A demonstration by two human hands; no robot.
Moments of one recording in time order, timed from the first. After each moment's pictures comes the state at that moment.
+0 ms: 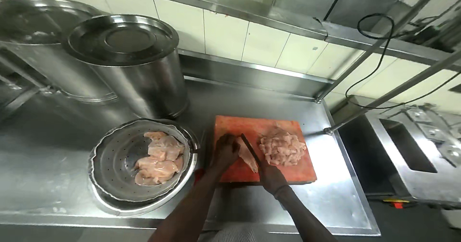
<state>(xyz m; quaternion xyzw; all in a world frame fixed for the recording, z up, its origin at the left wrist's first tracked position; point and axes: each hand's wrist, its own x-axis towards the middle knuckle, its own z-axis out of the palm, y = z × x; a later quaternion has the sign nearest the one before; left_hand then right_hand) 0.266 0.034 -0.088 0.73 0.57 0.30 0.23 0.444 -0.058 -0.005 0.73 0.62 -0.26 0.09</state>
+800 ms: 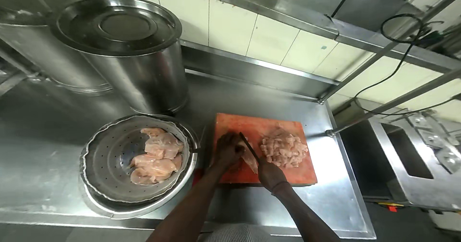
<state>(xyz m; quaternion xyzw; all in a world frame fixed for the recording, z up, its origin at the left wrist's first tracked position) 0.267 0.040 -0.088 0.76 0.57 0.23 0.22 0.433 -0.040 -0.005 0.73 0.63 -0.22 0.16</state>
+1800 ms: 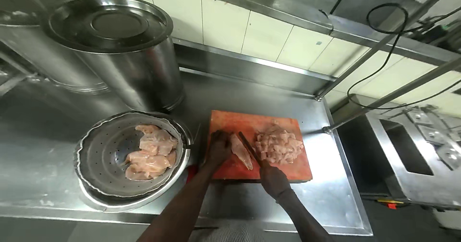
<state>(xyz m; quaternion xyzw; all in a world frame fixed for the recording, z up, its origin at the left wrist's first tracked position) 0.263 0.030 -0.082 0.71 0.57 0.35 0.23 0.462 -0.071 0.003 0.73 0.63 -0.23 0.12</state>
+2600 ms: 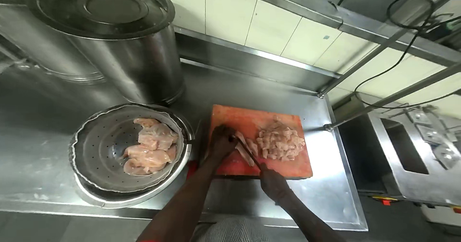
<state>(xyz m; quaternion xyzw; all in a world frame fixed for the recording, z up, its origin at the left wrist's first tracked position) 0.266 0.043 -0.095 0.73 0.57 0.29 0.23 0.465 -0.082 -0.022 0.70 0.64 -0.25 0.19</state>
